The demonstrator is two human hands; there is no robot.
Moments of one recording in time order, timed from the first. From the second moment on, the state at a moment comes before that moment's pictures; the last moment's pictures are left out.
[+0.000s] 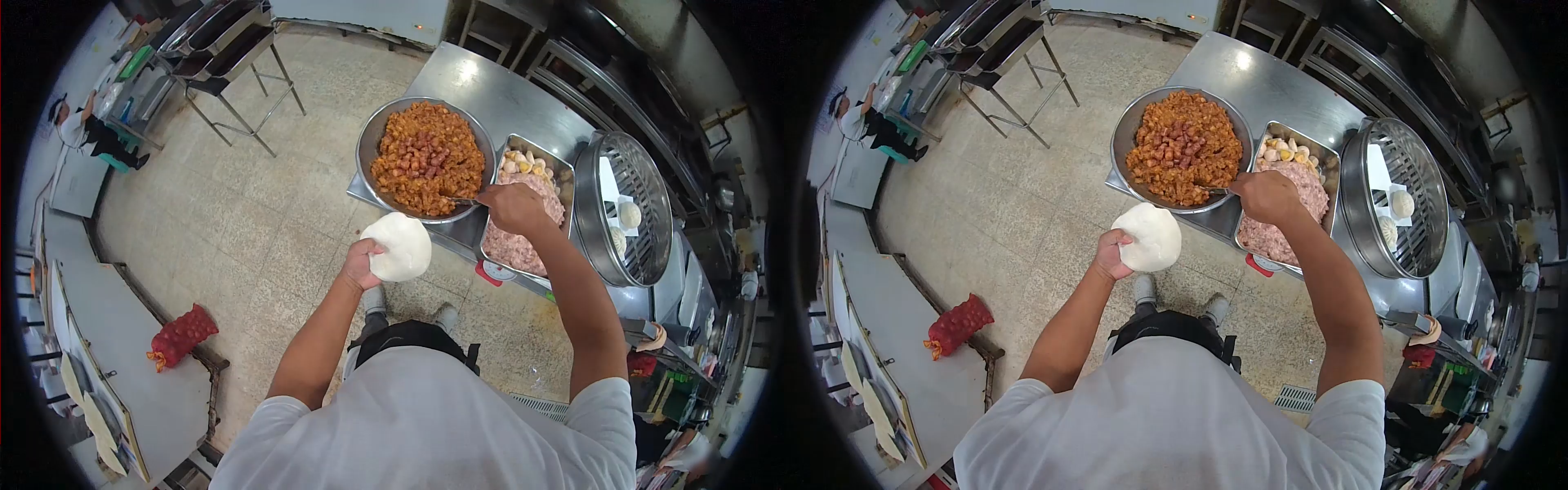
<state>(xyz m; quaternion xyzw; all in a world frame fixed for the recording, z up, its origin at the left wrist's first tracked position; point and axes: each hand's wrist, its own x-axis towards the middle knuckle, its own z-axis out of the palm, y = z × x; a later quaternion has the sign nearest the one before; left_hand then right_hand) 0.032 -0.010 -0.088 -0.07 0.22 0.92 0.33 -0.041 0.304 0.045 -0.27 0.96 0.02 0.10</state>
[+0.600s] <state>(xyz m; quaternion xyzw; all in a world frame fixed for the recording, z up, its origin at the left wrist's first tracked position) 0.055 -0.041 -0.060 -0.14 0.12 0.95 0.25 -0.029 0.312 0.001 -0.10 0.93 -0.31 0.16</state>
